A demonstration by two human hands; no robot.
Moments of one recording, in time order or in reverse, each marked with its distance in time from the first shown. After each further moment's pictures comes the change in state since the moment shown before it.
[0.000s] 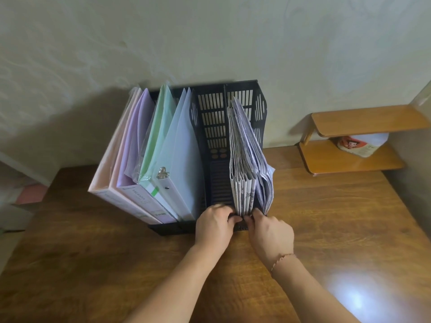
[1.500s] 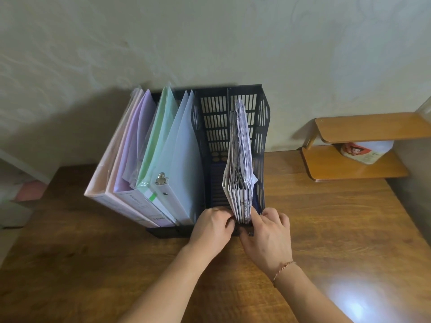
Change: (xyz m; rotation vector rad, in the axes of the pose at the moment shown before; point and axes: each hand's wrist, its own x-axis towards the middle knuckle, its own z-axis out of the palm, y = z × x) left_hand 0.010 -0.007 -0.009 -0.058 -0.086 0.131; right_hand 0.003 0.004 0.002 -0.009 -0.003 -0.141
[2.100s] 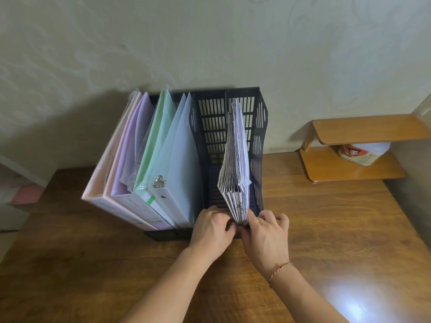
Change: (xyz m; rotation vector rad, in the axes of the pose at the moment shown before) left_hand 0.000 0.001 0.004 0.071 0.076 0.061; right_hand 0.002 0.000 0.008 -0.057 0.118 -0.001
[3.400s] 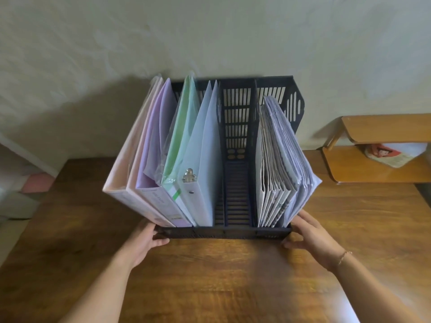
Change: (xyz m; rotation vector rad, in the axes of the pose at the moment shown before) left_hand -0.062 -0.177 -0.062 -1.030 -0.026 -0.896; right_hand 0.021 0.062 0.010 1.241 -0.557 0.657
